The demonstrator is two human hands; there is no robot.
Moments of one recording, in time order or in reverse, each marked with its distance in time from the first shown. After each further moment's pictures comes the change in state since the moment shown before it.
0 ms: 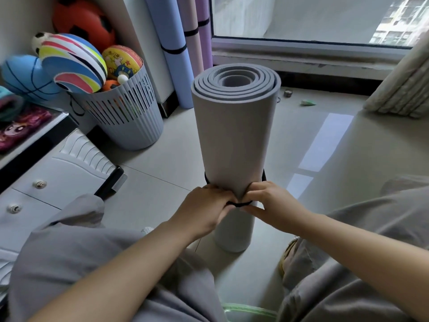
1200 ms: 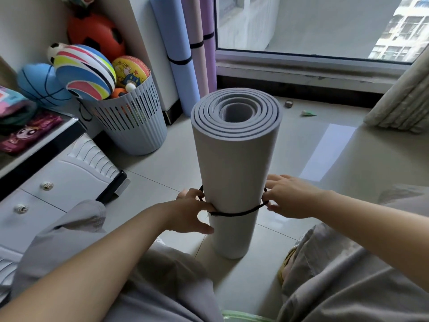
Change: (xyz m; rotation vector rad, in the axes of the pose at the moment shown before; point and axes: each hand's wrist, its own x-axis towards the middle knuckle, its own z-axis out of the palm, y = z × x) left_hand -0.010 -0.038 -0.021 -0.137 -0.550 -0.350; right_hand 0.012 0.036 -0.040 -0.542 -0.555 -0.009
